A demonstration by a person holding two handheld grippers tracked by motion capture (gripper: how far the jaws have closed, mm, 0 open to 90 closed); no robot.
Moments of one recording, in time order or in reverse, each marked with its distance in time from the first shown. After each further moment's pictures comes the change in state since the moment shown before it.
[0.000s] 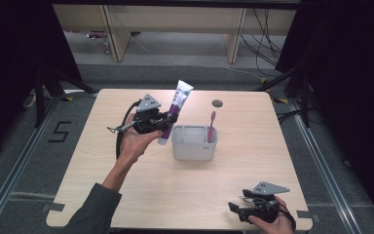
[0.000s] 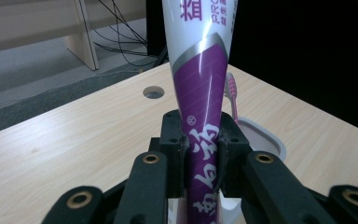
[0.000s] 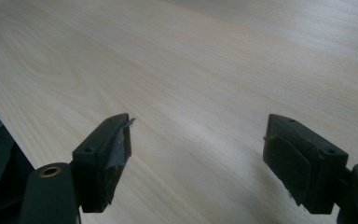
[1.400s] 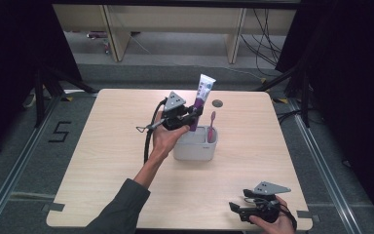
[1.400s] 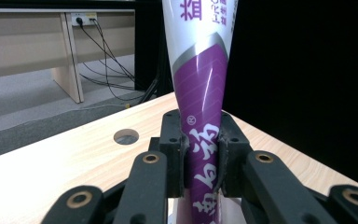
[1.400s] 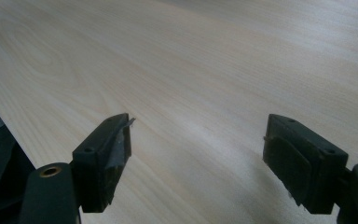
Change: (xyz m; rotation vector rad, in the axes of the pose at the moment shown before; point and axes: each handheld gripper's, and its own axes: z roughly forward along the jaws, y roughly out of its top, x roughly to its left) left arm -0.026 0.002 0.071 -0.156 -0.043 -0.041; right arm -0.002 0.000 -0.002 -0.004 -0.003 -0.011
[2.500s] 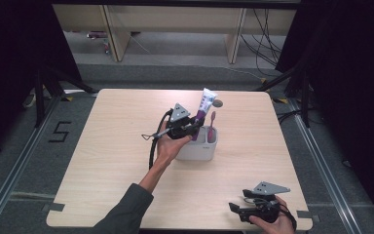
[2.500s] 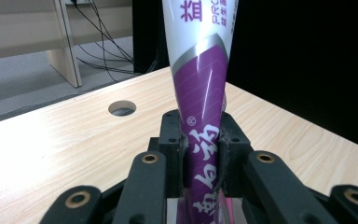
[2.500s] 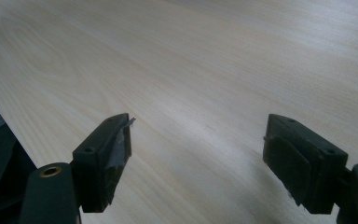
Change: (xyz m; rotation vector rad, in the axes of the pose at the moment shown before) left arm 0.001 -0.041 0.019 0.063 0.003 0.022; right arm 0.000 0.000 0.001 0.005 0.010 -0.007
